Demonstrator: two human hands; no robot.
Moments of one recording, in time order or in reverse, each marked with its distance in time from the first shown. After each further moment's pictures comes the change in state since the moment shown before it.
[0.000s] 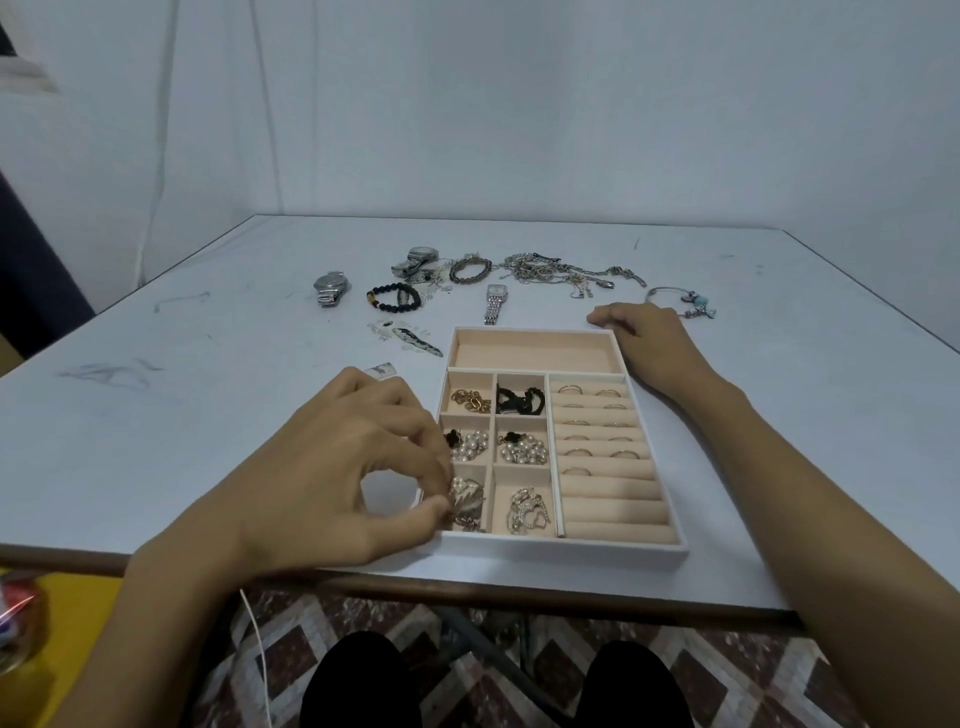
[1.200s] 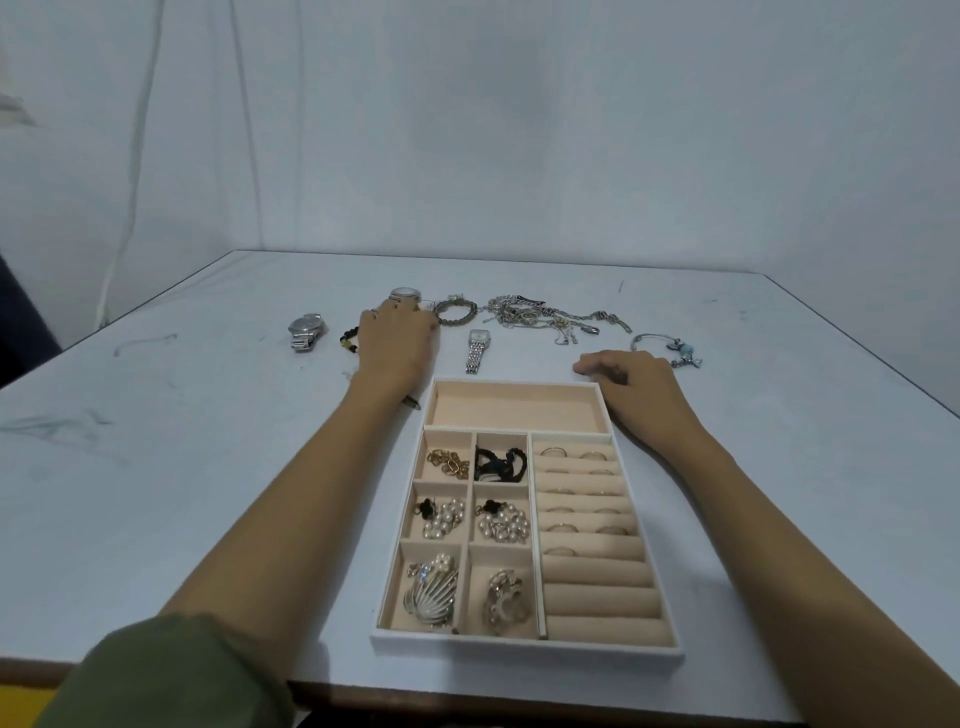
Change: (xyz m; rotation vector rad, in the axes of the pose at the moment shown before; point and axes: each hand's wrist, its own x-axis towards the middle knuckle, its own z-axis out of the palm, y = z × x) left_hand 0.187 -0.152 0.066 0.454 0.206 -0.605; right_hand 0.004 0.008 0.003 0.133 0.069 0.030
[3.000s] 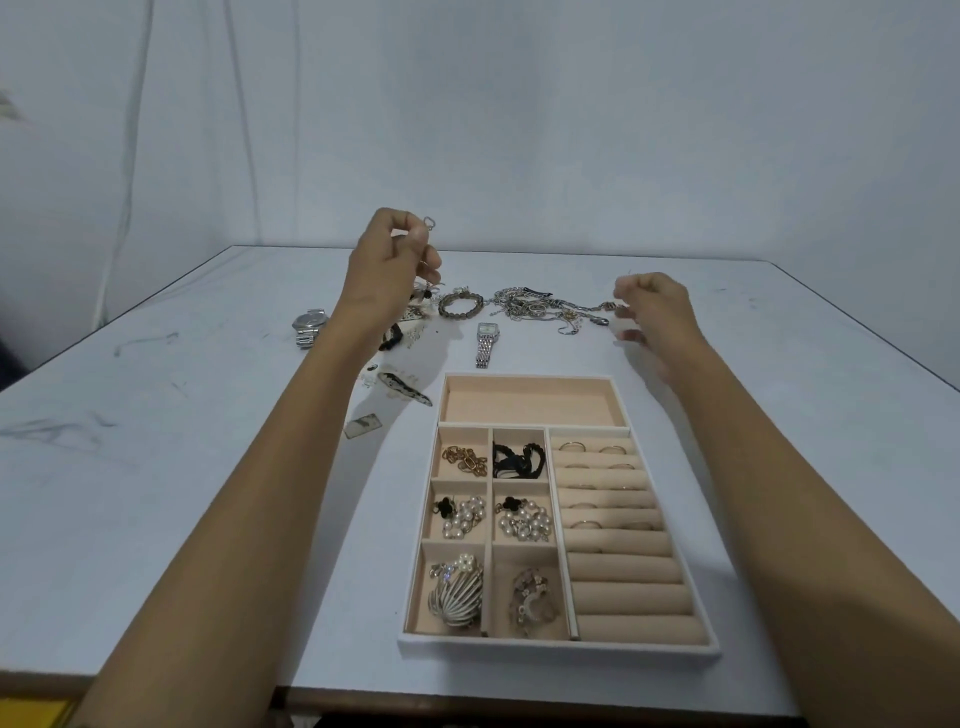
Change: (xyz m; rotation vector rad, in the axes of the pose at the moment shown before) left_hand -0.010 -0.004 -0.079 -1.281 0.122 -0.095; right_hand 0.062 -0.018 -0.008 0.587 0.238 0.324
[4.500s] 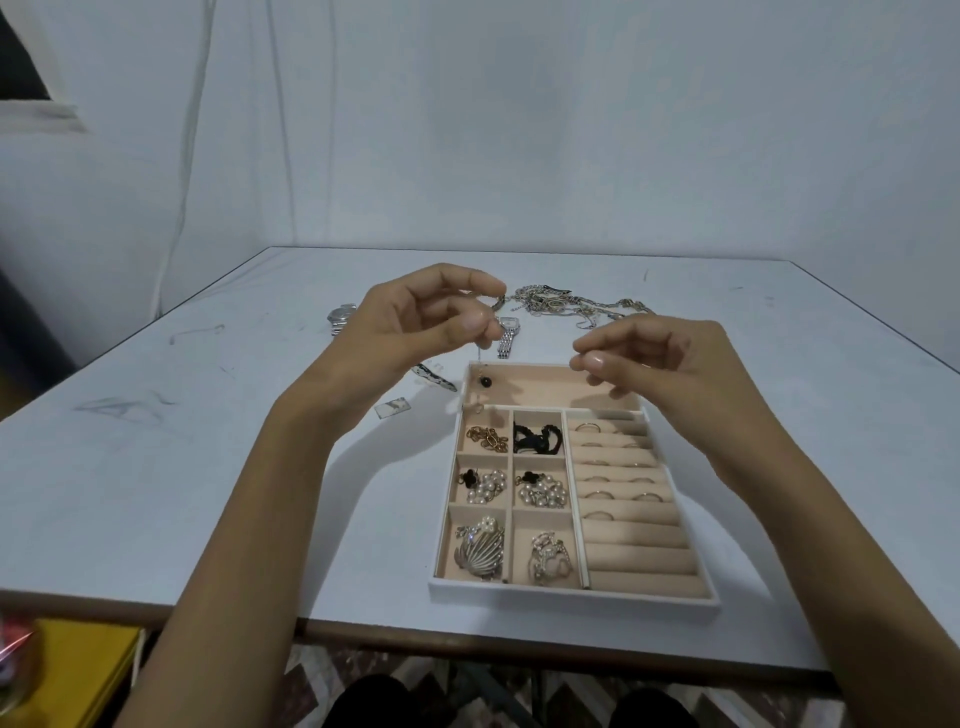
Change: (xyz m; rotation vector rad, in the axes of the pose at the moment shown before) left_hand -0.098 0.042 -0.034 -0.231 -0.460 0.063; right_hand -0.149 -0.041 -0.020 -0.093 -0.426 -0.325
